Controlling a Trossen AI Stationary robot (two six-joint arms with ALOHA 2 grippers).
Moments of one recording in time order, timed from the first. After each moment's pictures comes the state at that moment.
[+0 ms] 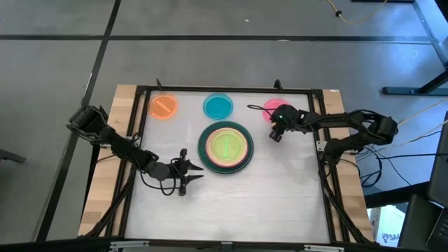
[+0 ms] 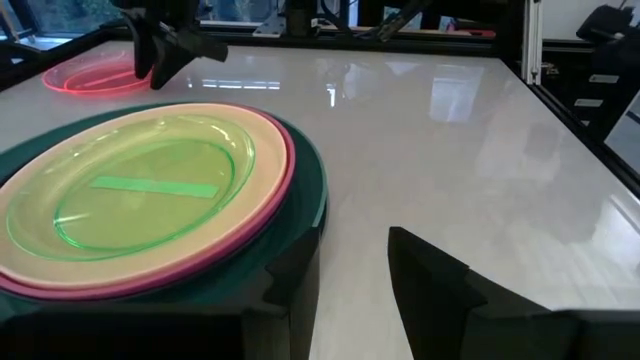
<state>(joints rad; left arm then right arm) -0.50 1.44 0.35 0.73 -0.57 -0.25 -0.53 1.37 0.47 -0.11 0.18 -0.09</state>
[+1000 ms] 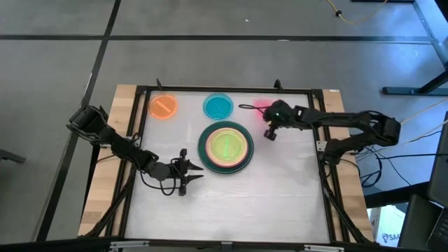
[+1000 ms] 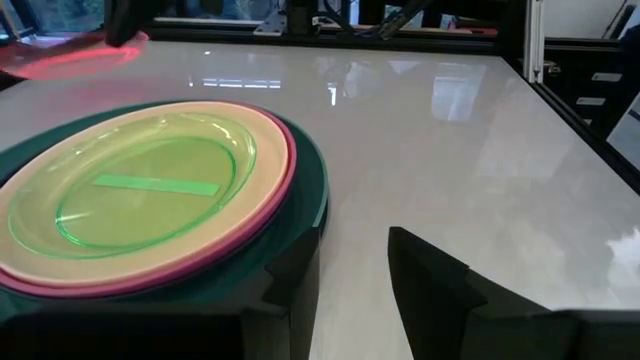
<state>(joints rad) -0.50 1.44 0.35 0.72 -0.57 -0.26 -0.39 1.31 0.67 -0.24 0.15 -0.16</state>
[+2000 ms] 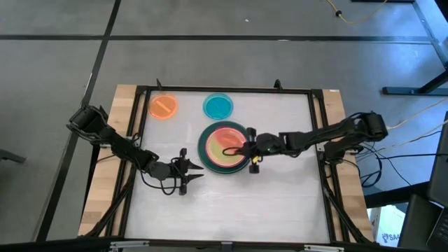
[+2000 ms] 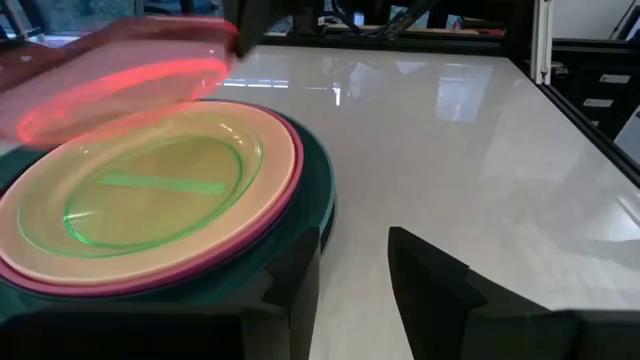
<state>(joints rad) -0.50 1.44 0.35 0.72 -0.57 -0.26 0.09 1.51 0.77 0.18 0.09 -0.14</state>
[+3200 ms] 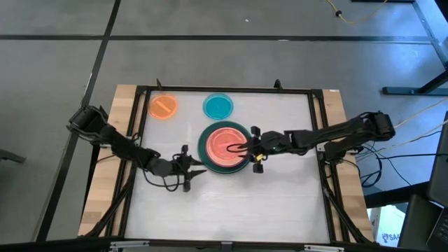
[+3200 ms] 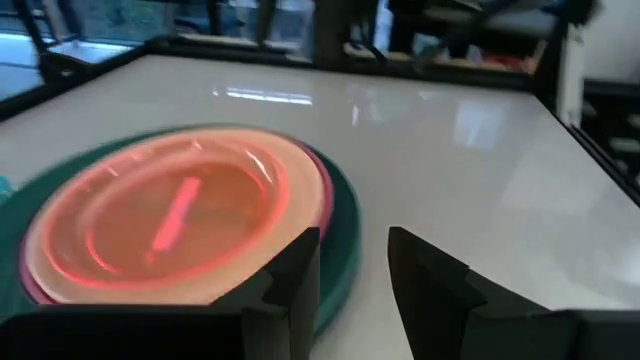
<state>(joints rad) -0.44 1.44 0.38 0.74 -0.59 -0.26 0.10 1.40 0.77 0.08 0.06 -0.06</state>
